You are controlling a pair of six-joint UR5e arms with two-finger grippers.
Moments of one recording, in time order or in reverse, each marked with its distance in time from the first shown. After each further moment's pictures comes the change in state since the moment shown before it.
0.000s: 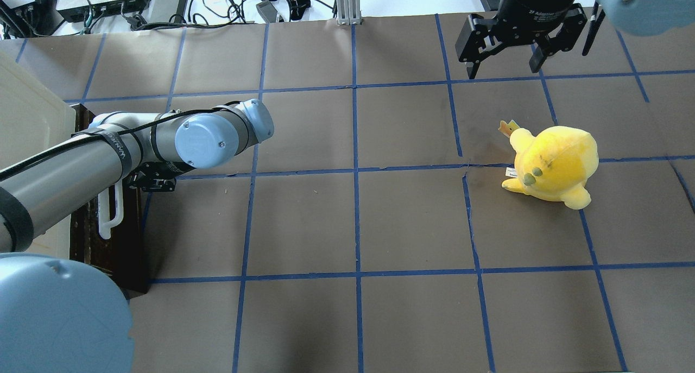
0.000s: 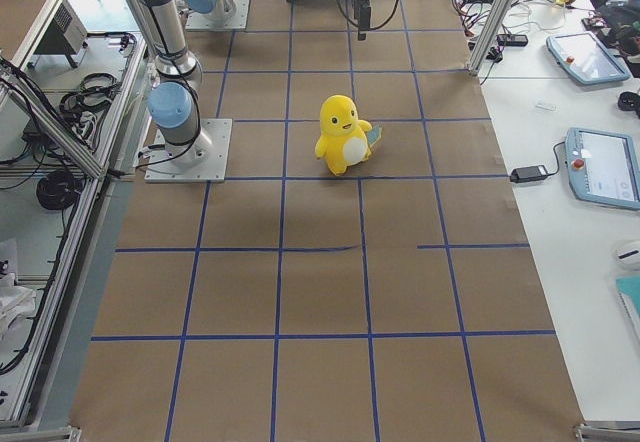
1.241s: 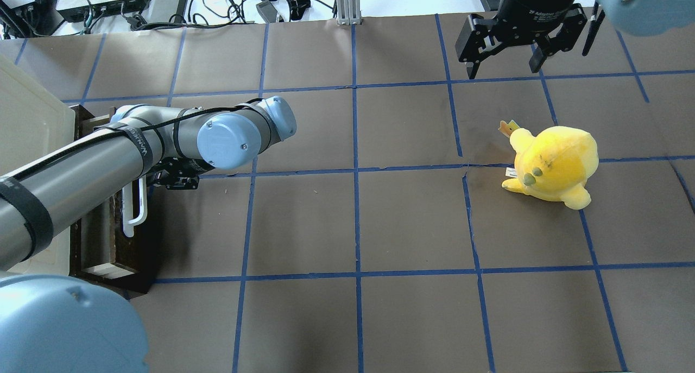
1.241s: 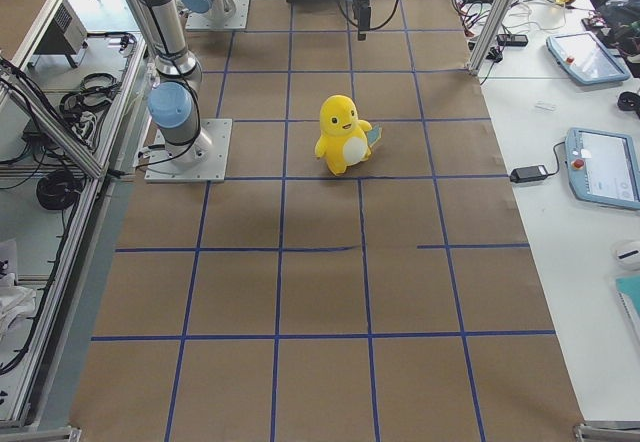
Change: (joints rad) left arm -0.083 -0.002 0.037 -0.002 -0.074 0.000; right arm 0.000 0.000 0.000 0.000 0.000 0.000
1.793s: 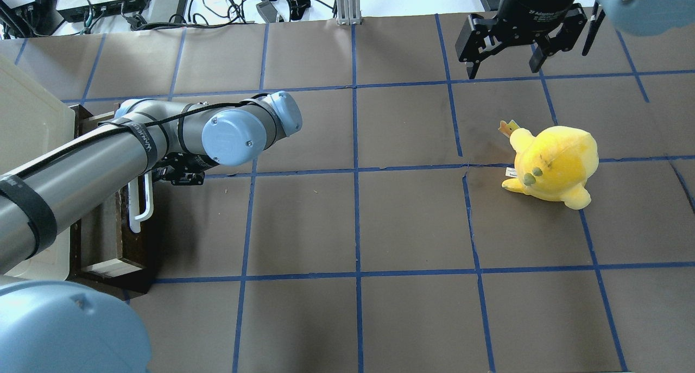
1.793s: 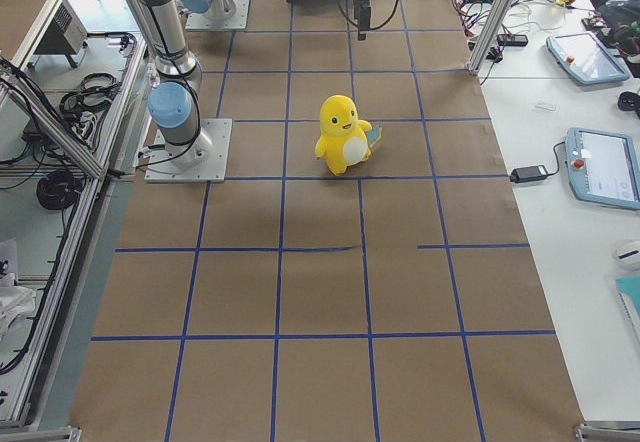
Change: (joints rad) left arm -0.019 0.000 0.030 -0.002 -0.024 0.000; right arm 0.000 0.000 0.000 0.000 0.000 0.000
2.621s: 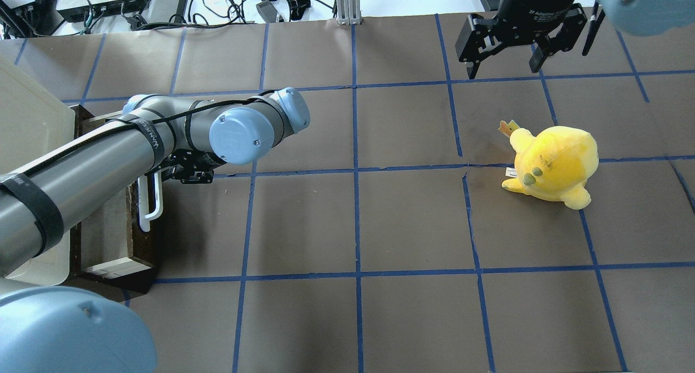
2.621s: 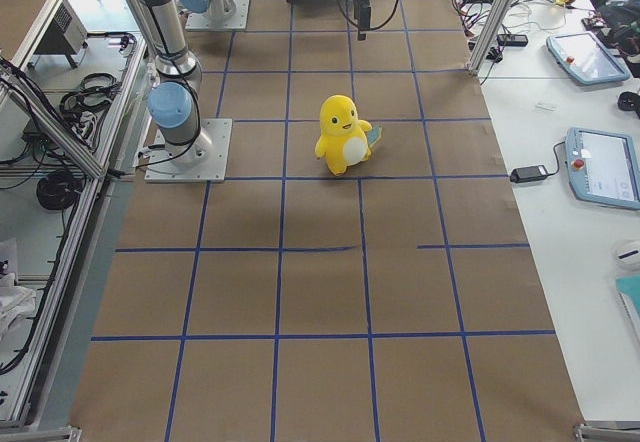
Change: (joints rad) left arm -0.021 -0.003 0.009 0.005 -0.028 0.000; right arm 0.000 0.000 0.000 0.000 0.000 0.000
